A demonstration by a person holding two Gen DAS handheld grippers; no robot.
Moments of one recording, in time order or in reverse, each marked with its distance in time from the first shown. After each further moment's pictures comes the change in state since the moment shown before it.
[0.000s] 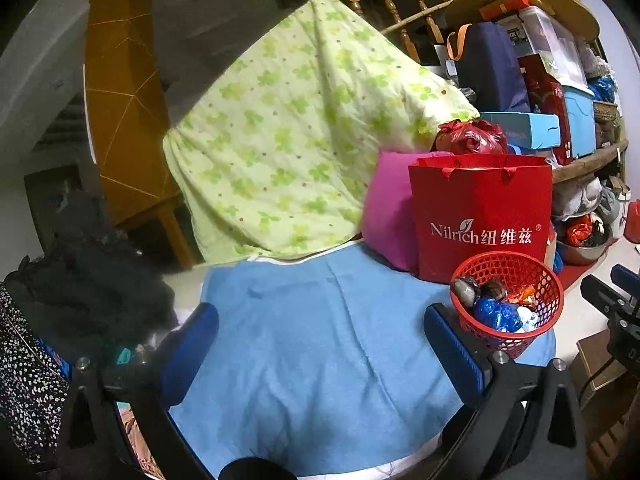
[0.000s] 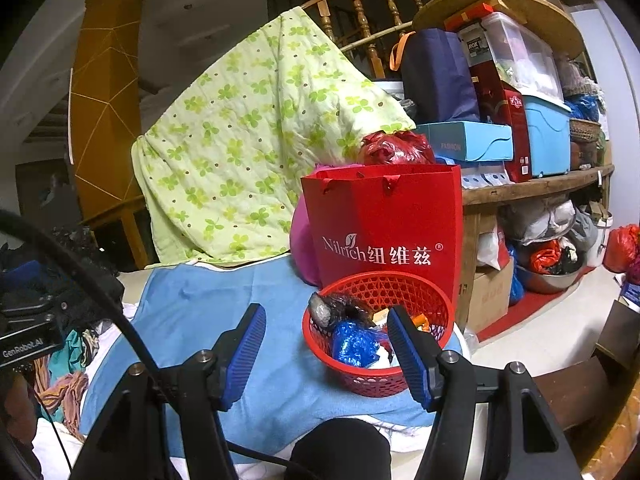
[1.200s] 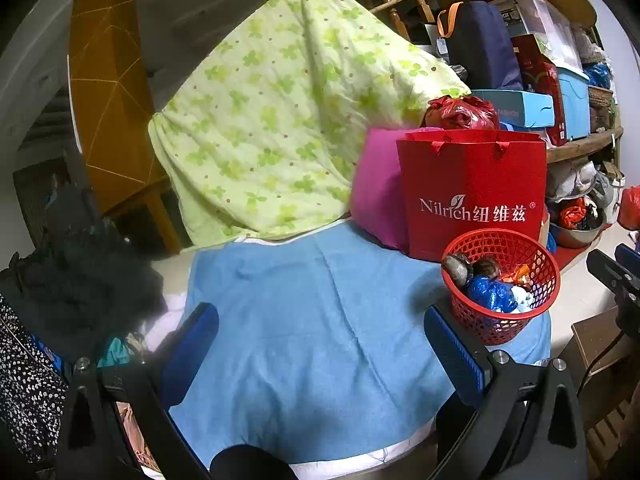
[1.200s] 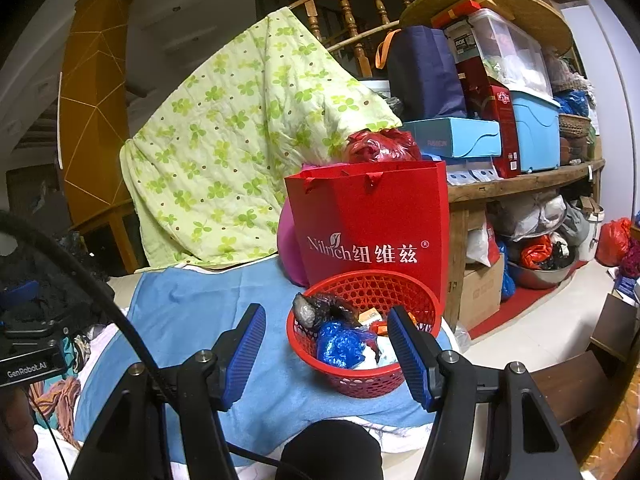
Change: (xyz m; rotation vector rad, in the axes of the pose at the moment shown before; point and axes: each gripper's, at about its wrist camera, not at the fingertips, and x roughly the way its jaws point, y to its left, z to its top) left arm 0.018 -0.013 -0.009 0.020 0.081 -0.032; right arm 0.008 -0.014 -0.002 0.020 0.001 -0.030
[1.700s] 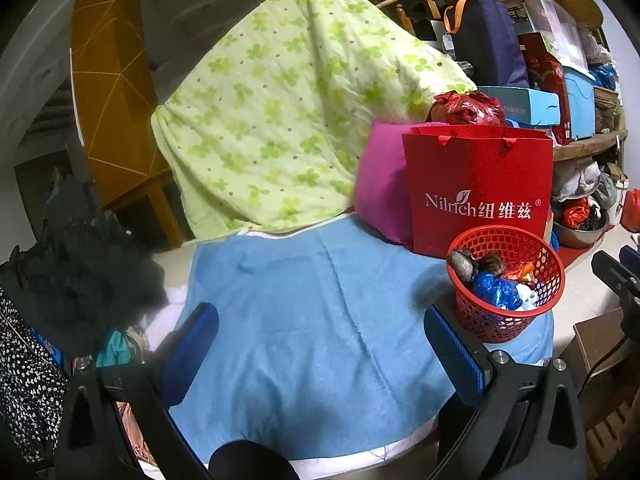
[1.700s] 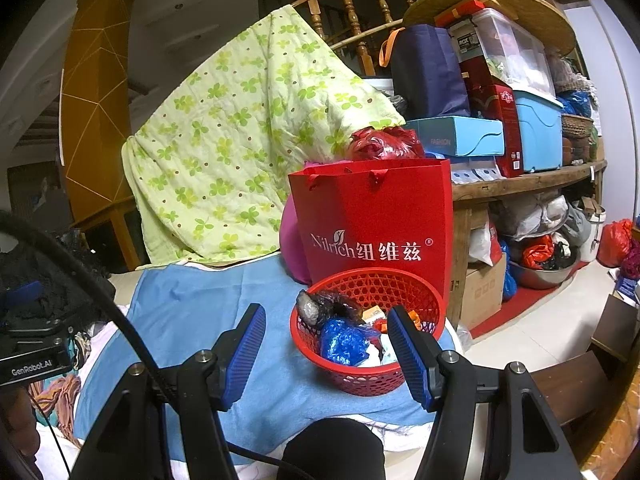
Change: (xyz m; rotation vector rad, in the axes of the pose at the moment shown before) left arm 0.008 0.003 -0.003 -0.017 0.023 0.009; right arm 0.001 0.005 -0.002 -0.008 0.004 0.000
